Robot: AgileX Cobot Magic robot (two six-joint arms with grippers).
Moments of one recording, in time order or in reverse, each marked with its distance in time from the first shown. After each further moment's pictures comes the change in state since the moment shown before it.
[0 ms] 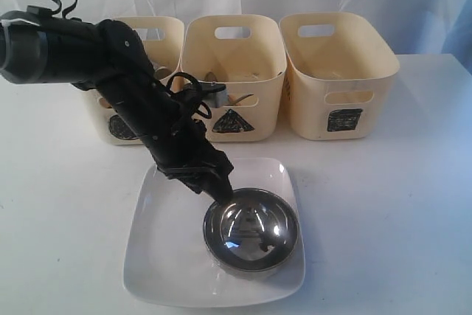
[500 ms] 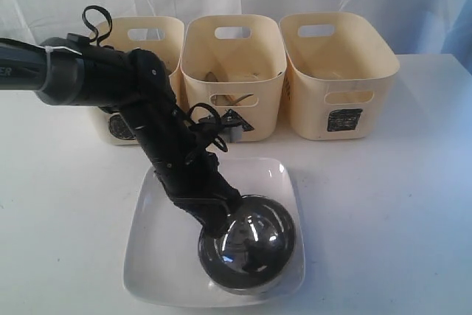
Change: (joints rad) left arm -0.051 0.080 0.000 0.004 0.067 -0.016; right arm 0.000 0.000 0.000 0.000 0.000 0.000
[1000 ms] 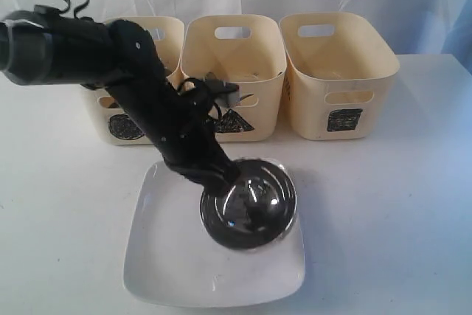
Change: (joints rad) left arm 0.007 -0.113 0.000 0.048 -0.125 0.024; right arm 0.000 0.000 0.000 0.000 0.000 0.000
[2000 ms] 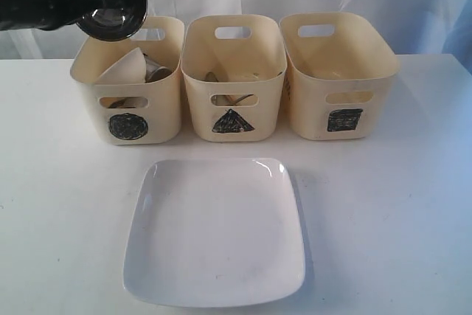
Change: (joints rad) left arm 0.442 -0.055 -0.006 0.030 -0.899 -0.230; right arm 0.000 0.000 0.000 0.000 0.000 0.000
